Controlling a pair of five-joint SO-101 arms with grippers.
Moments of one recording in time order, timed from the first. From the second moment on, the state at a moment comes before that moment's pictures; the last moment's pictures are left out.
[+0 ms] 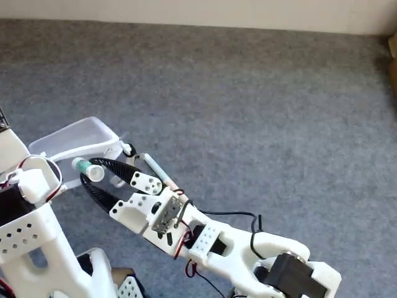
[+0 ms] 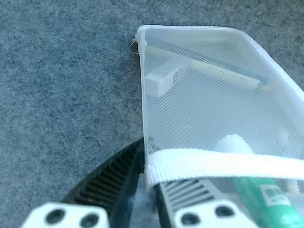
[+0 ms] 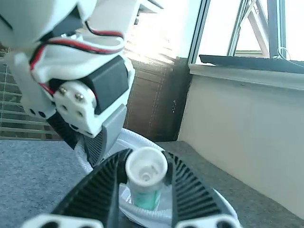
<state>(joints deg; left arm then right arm) -33.5 -51.0 32.2 86.9 10.4 -63.0 -13.3 70.2 -67.7 12.2</state>
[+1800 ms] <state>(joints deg) -33.7 -50.9 32.2 86.9 10.4 -48.9 -45.8 62.5 -8.3 -3.8</state>
